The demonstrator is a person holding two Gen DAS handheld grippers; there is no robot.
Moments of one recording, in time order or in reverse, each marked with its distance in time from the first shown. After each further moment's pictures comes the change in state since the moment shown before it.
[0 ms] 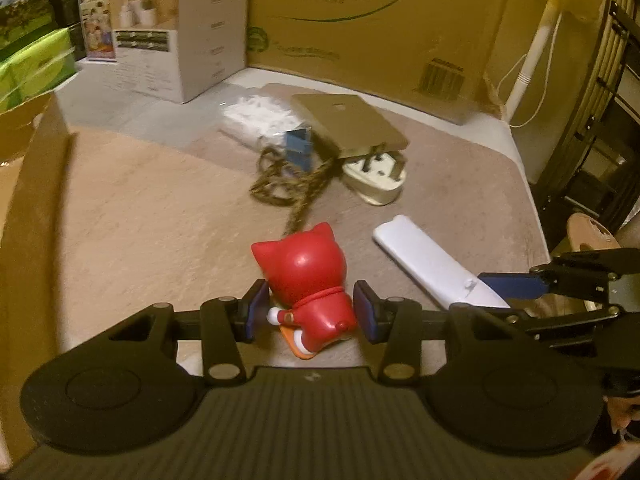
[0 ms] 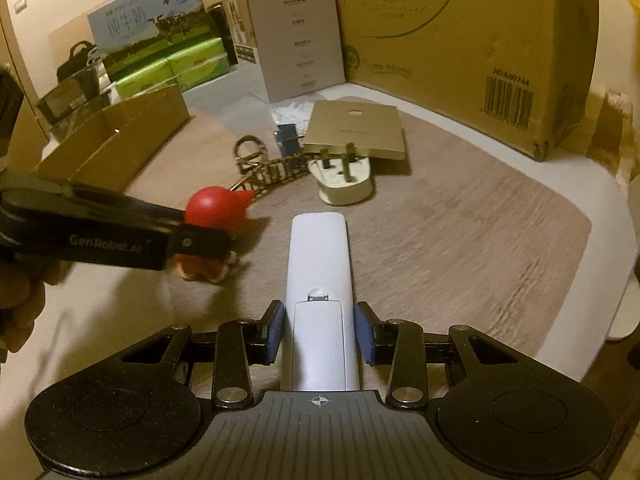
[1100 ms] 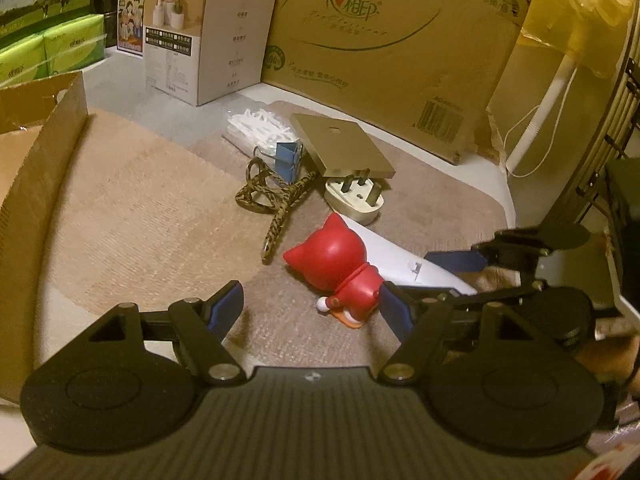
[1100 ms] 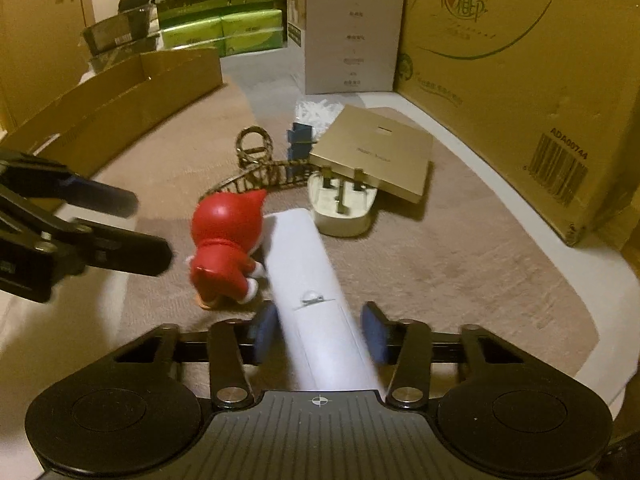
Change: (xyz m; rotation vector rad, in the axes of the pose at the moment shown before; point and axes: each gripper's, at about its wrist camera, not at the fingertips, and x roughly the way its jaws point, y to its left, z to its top) left arm -0.017 -0.023 -0.009 -0.149 -0.081 0.004; right arm 0.028 -0.023 0.029 -0.290 0.047 0.043
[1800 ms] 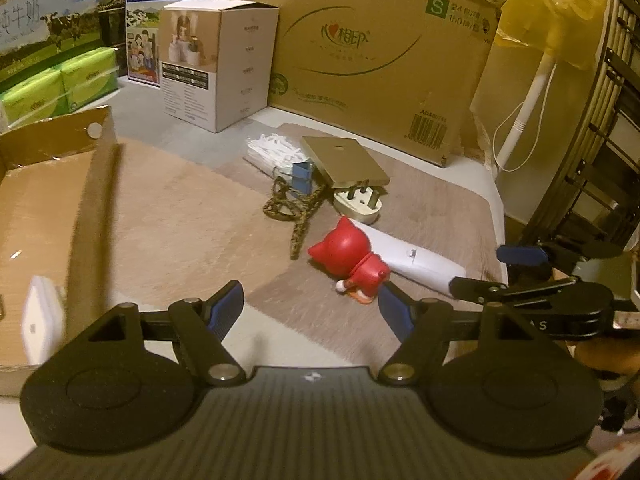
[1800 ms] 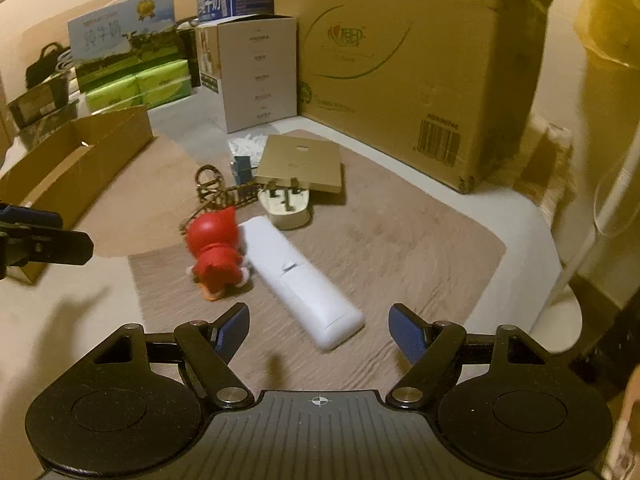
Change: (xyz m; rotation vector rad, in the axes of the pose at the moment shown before) left arm -0.059 0.007 -0.003 0.071 -0.027 0.013; right arm -0.064 0.025 -0.022 0.212 -0.086 -0.225
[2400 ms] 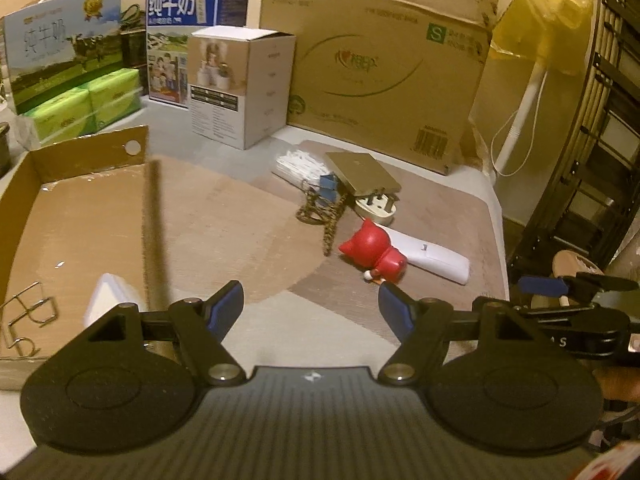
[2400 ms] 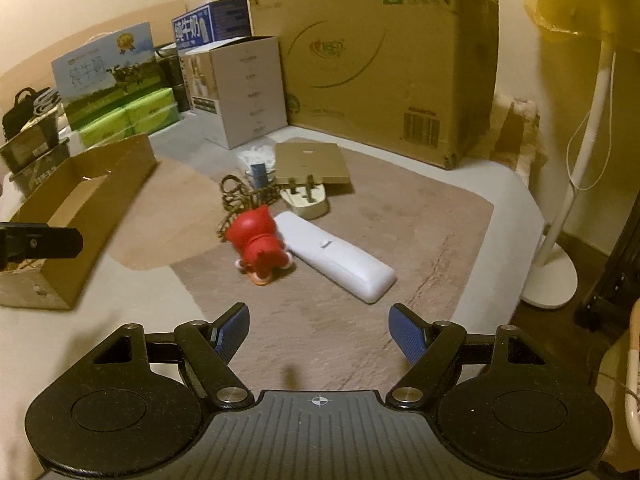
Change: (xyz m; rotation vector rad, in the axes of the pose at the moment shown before) left arm -0.058 0.028 -0.011 0.033 -0.043 0.009; right arm -0.050 0.049 -0.023 0.189 -0.035 -0.065
